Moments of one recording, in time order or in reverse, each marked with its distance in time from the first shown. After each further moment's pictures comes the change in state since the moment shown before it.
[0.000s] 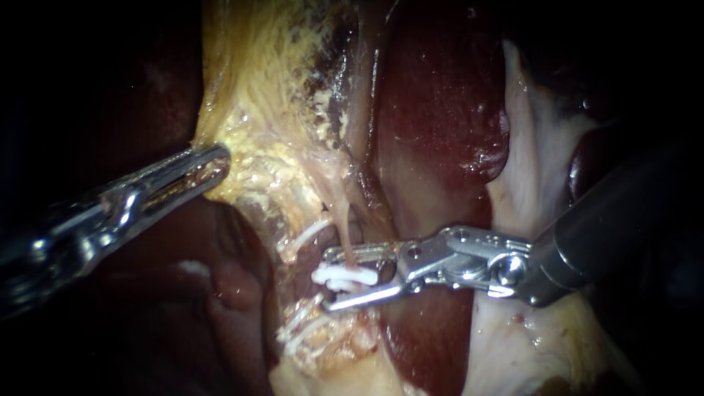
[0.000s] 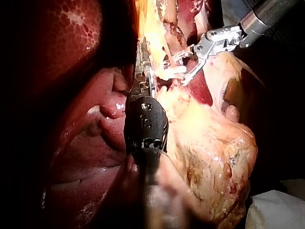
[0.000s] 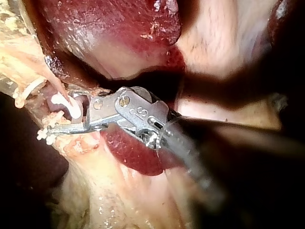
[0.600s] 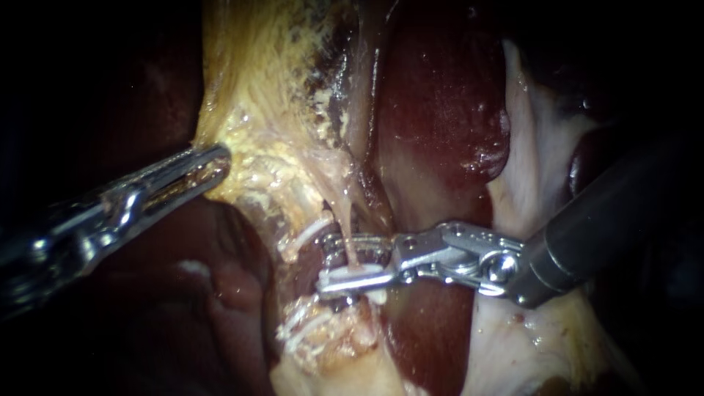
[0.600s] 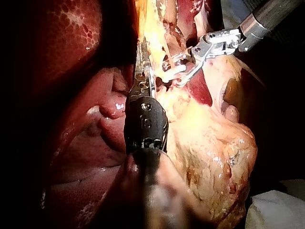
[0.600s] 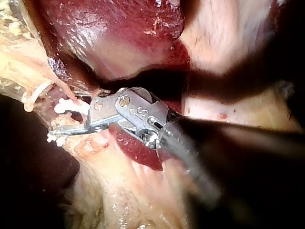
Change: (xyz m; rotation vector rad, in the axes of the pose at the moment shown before) right arm 0.001 -0.002 0.002 0.033 -0.008 0.051; left arm 0.000 0.000 0.000 0.000 0.000 0.000
